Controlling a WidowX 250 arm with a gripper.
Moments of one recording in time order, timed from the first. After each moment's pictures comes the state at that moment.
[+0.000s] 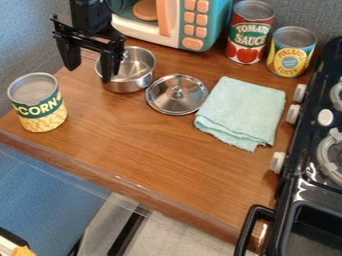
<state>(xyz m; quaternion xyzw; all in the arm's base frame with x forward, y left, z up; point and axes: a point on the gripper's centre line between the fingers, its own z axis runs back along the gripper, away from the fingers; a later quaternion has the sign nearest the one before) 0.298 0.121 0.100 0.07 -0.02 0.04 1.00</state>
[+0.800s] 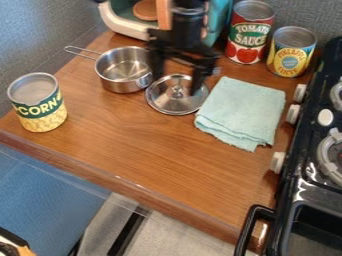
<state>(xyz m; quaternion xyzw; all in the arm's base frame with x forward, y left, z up) 0.359 -0.023 0.079 0.04 -0.02 -0.04 1.00</state>
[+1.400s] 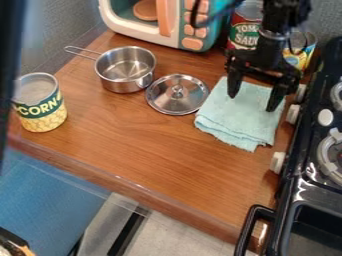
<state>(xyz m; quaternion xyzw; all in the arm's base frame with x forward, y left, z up) 0.404 -0.095 0.038 0.04 -0.03 -0.03 1.00</state>
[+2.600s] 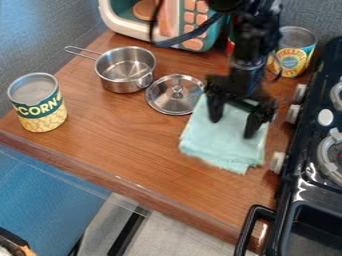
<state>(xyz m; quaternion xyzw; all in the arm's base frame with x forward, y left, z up) 0.331 -0.071 0.022 0.02 0.00 -0.08 1.00</state>
